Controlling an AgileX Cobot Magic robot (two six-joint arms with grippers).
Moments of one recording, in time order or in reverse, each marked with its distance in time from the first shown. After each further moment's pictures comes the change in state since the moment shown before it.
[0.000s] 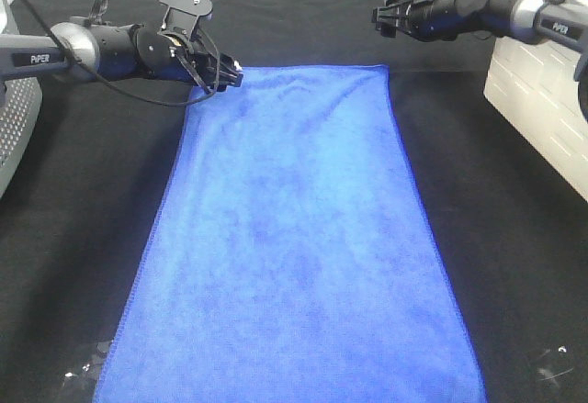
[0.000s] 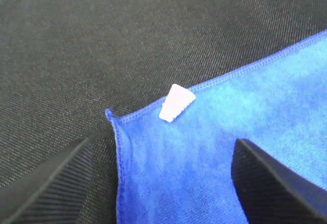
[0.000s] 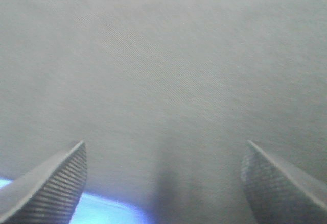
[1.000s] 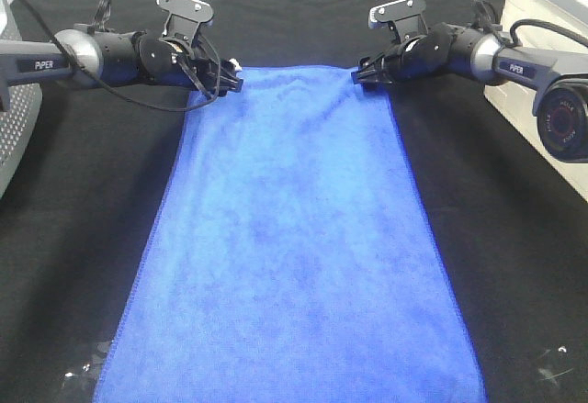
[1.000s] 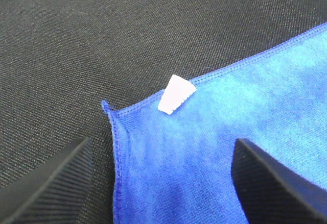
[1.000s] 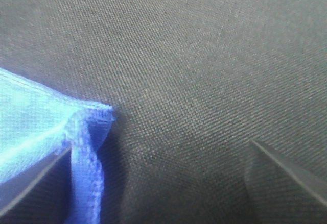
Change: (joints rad) left arm -0.004 0.019 0.000 0.001 -0.016 0.000; right arm 0.052 0.113 0.001 -0.272 -0.055 -0.015
